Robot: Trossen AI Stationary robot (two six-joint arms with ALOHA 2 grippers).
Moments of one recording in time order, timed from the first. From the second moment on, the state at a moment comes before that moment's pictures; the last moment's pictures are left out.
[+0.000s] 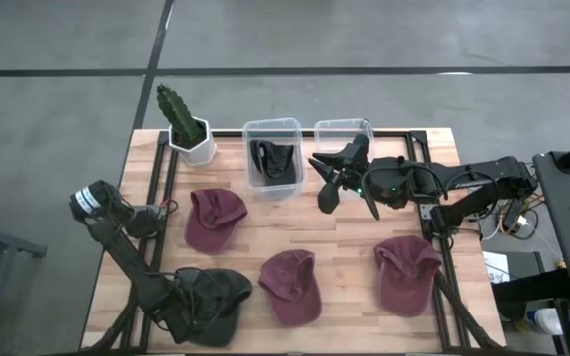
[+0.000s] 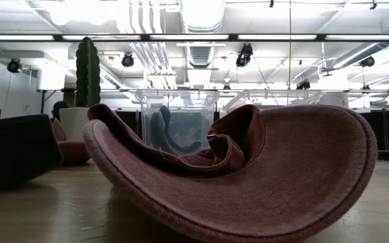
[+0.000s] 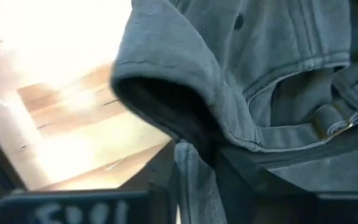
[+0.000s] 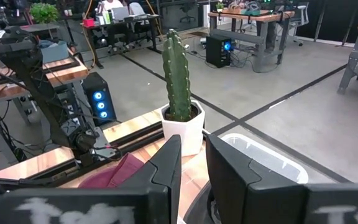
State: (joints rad) left arm -0.96 1.60 1.01 -0.85 -0.04 -2.27; right arm 0.16 1.35 1.38 -0.26 0.70 0.27
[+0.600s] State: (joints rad) left arm -0.96 1.60 1.01 -0.85 -0.09 -2.28; right arm 0.16 1.35 1.38 -0.26 0.70 0.27
